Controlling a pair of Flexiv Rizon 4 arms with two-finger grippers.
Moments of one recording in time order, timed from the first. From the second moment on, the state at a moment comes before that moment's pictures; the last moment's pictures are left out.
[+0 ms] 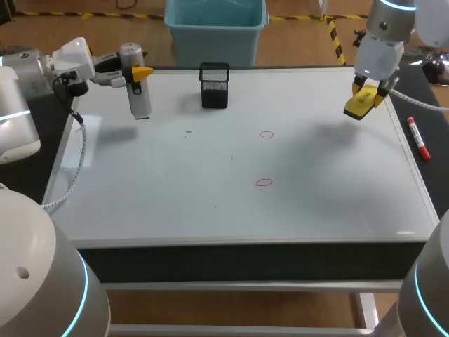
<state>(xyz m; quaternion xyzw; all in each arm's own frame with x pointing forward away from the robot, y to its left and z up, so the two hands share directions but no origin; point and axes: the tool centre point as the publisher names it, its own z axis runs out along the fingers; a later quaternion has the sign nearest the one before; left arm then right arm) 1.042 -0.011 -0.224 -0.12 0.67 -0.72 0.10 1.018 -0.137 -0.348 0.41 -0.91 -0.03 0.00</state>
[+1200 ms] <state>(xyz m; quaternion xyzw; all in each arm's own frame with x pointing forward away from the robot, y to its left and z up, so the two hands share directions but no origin) 0.980 -0.253 -0.199 0.03 0.68 -0.73 -0.06 1.019 -0.136 -0.348 0.41 -0.91 -0.03 0.00</state>
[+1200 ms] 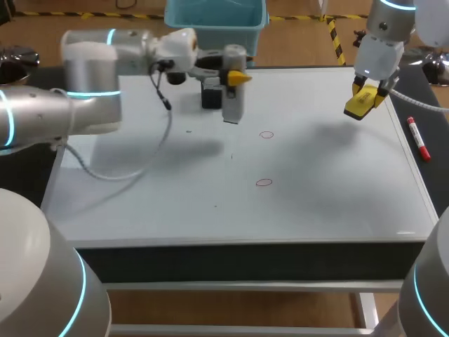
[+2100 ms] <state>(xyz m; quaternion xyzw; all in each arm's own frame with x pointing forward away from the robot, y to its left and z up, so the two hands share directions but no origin) 0.976 -0.325 -0.239 -0.02 0.68 -0.74 -0.01 1.019 -0.136 -0.348 0.41 -0.91 -0.03 0.00</state>
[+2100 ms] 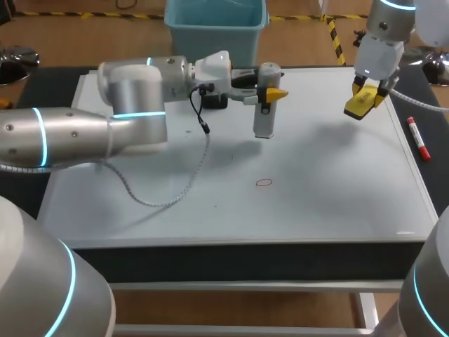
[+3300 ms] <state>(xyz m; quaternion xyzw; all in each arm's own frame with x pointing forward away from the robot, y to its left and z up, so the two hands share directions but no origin) 1.003 -0.340 -0.274 -0.04 0.67 -0.74 -0.02 1.019 -0.137 -0.348 0.41 -0.91 -0.03 0.00</state>
